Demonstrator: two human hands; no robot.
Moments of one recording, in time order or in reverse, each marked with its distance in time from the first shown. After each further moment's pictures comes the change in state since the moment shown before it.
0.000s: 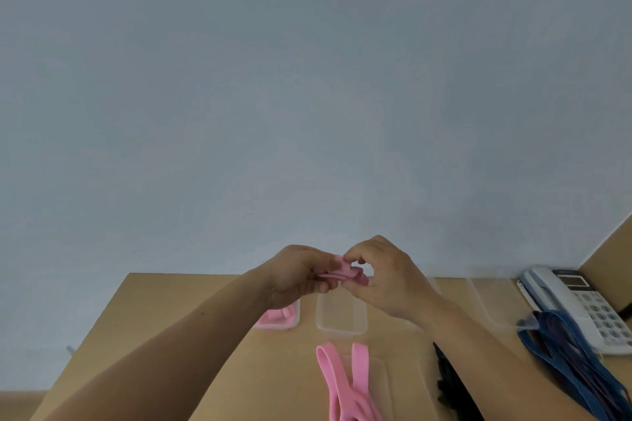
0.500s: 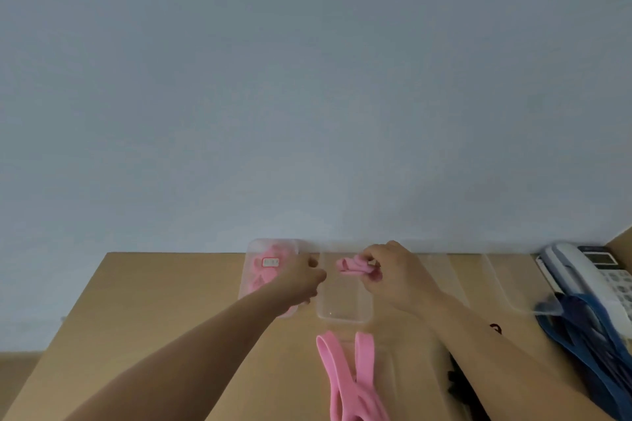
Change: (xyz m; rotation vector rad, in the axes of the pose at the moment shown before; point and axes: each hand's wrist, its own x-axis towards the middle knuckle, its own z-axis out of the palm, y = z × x) left_hand 0.090 -0.089 -0.029 0.472 0.344 -0.217; right_hand -0.001 0.101 0.073 -0.063 -0.193 0.302
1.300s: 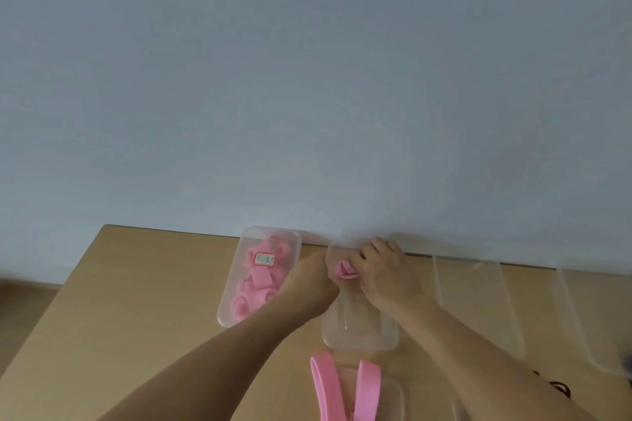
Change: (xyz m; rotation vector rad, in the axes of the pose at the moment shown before) left_hand 0.074 -0.014 0.040 0.435 0.172 0.077; right_hand 0.072 0.059 0.093 -0.410 -0.156 -0.309
